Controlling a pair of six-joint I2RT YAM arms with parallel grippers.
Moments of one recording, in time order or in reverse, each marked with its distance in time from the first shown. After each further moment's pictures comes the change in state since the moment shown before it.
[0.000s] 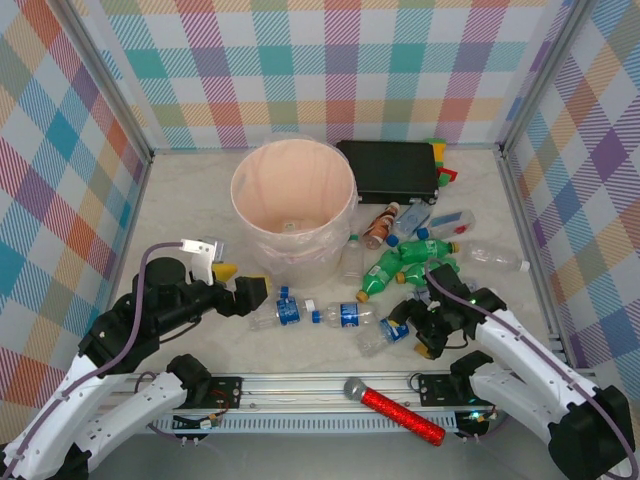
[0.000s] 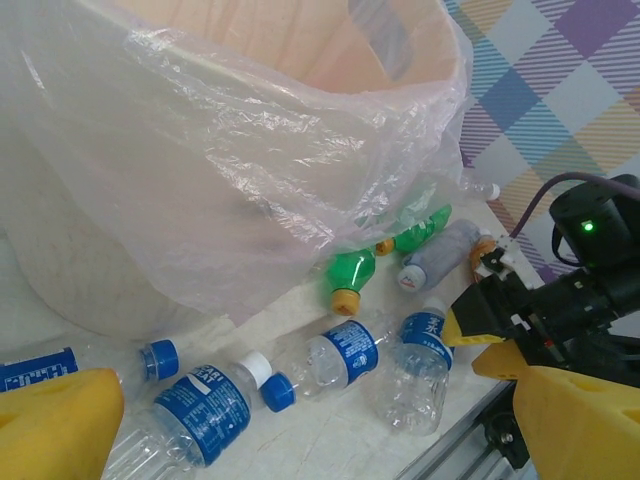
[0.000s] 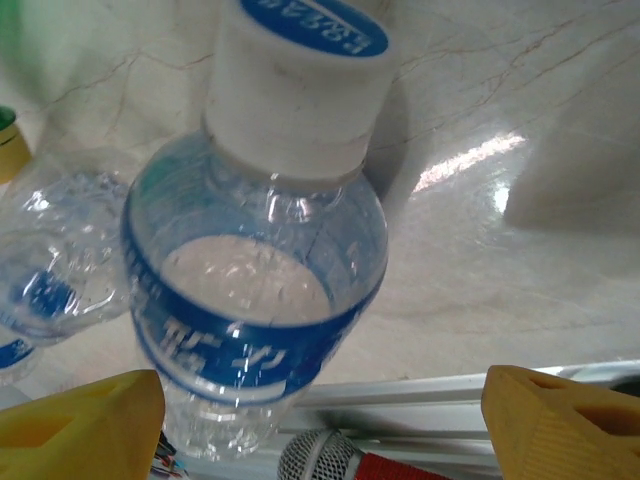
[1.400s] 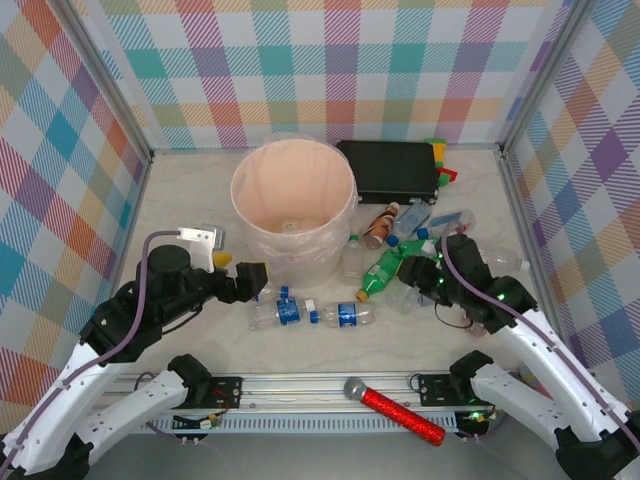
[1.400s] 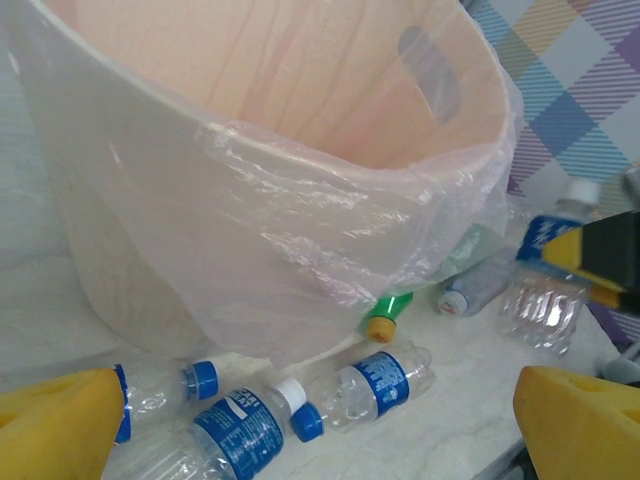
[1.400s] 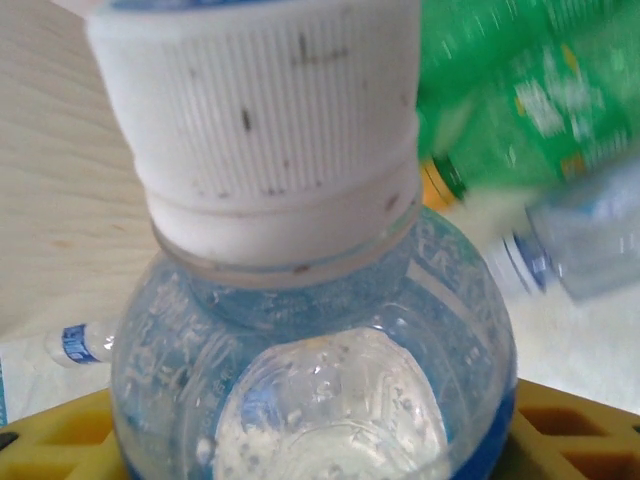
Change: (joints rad) left arm 0.000 0.090 0.087 -0.025 -0.114 0.002; right arm 0.055 -0.062 0.365 0.039 0.394 -0.295
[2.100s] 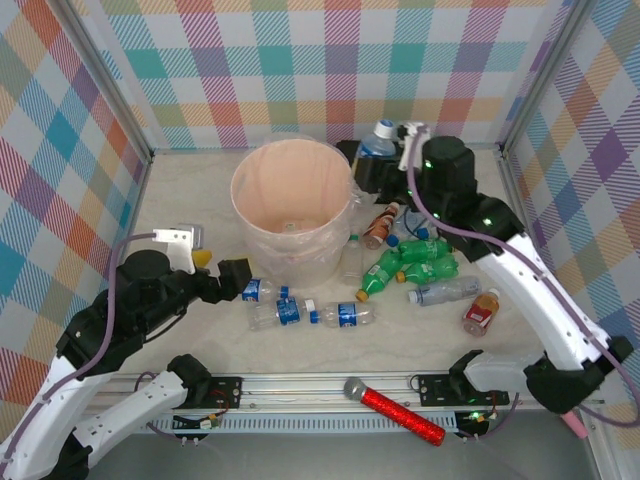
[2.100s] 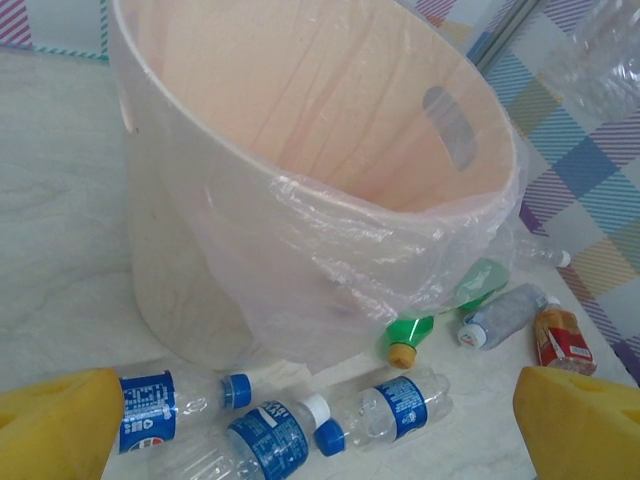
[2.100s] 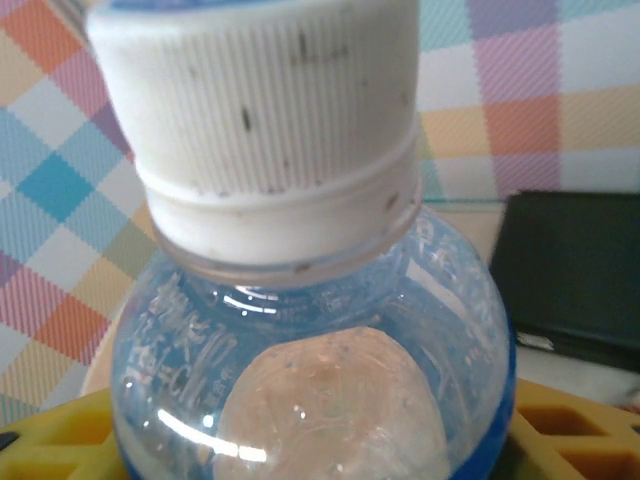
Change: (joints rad) left arm 0.000 -0.039 0.095 -0.107 -0.090 -0.012; right arm 0.121 0.508 0.729 0.294 0.023 -0.480
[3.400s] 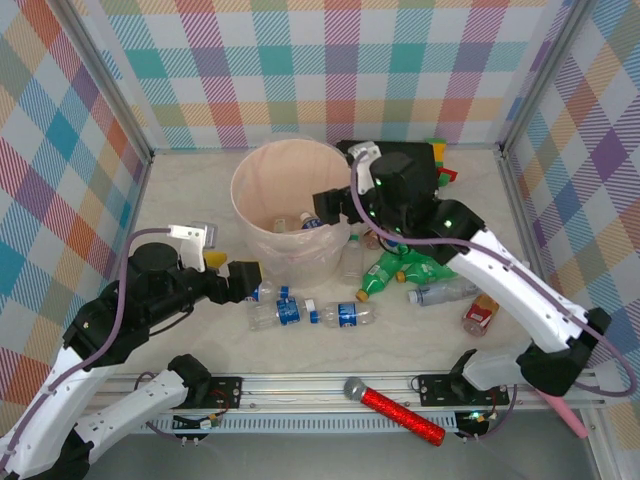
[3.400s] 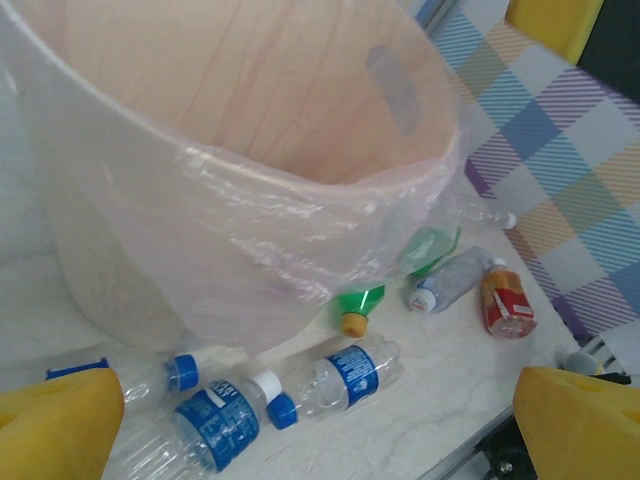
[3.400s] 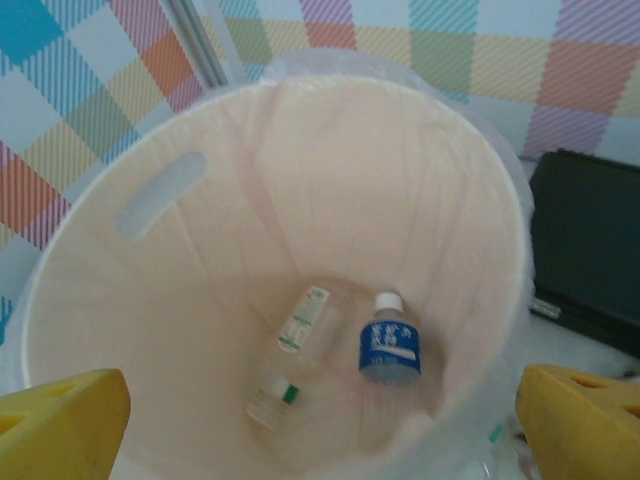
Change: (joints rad) left arm 0.000 0.053 0.009 0.033 0.145 -0.006; right arm 0.163 0.024 -0.067 -0.081 0.128 -0.111
